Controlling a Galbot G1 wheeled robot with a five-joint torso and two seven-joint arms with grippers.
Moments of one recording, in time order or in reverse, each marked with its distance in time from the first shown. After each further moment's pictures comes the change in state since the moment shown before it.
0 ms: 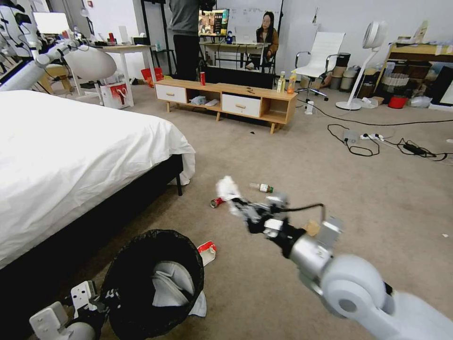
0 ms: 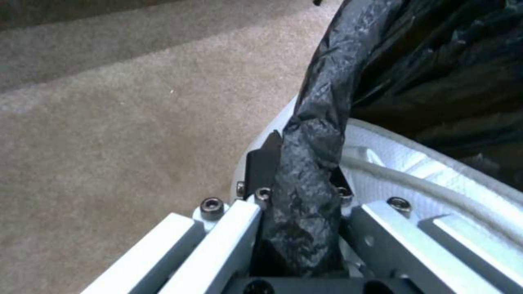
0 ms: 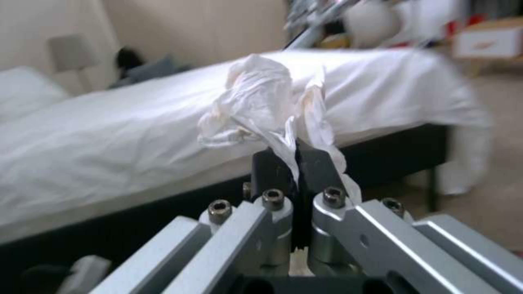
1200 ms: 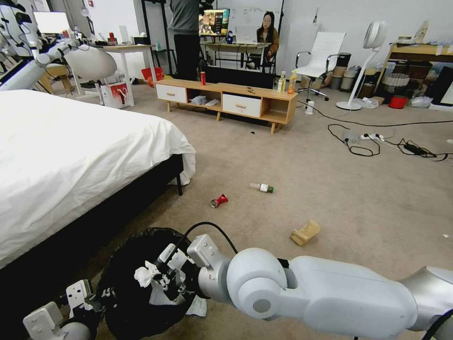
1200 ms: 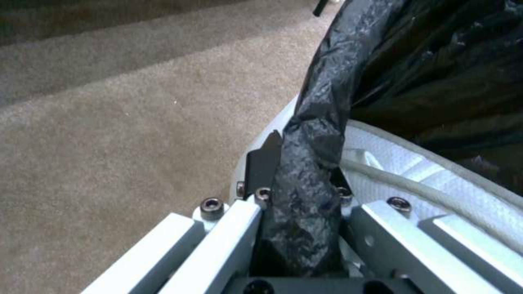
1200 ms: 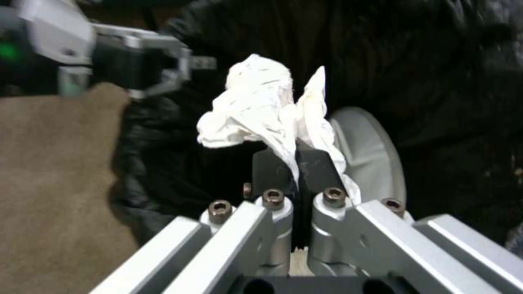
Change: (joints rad) left arm 0.013 0.020 -0.006 -0.020 0.025 0.000 0.019; right arm 0.982 0.262 -0.985 -0.033 0.515 -0.545 0.410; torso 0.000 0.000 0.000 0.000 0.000
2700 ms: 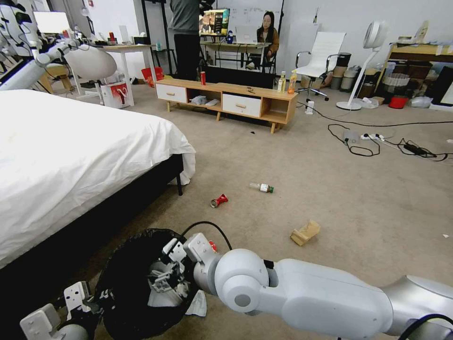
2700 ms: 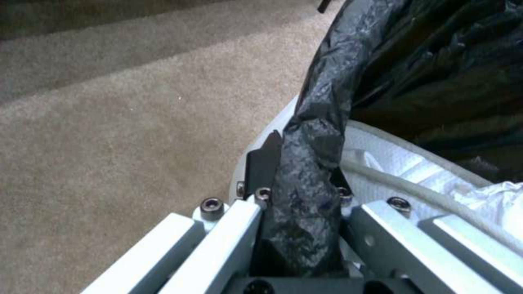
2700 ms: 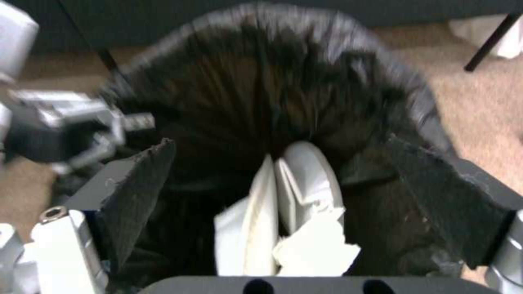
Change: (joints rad) left arm 0.007 -0.002 -0.005 -0.002 -0.007 0.000 0.004; right arm -0.084 0.025 -0.024 -0.138 -0.073 -0.069 0.123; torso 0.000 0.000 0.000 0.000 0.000
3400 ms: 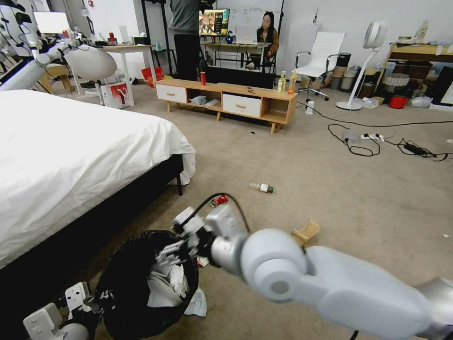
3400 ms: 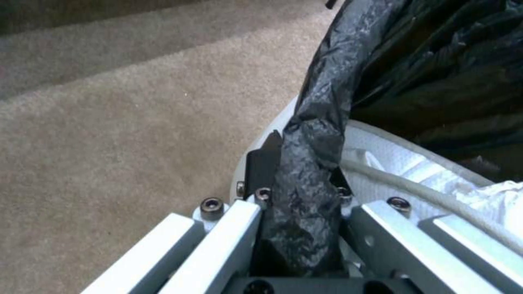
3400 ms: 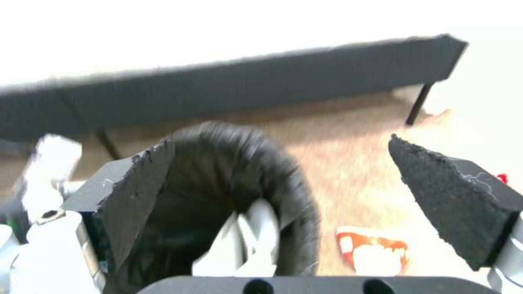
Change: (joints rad) left arm 0.006 0.000 -0.007 -0.001 -0.002 0.000 0.002; right arm 0.000 0.051 0.018 -0.006 -0.008 0.003 0.000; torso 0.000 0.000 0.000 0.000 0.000
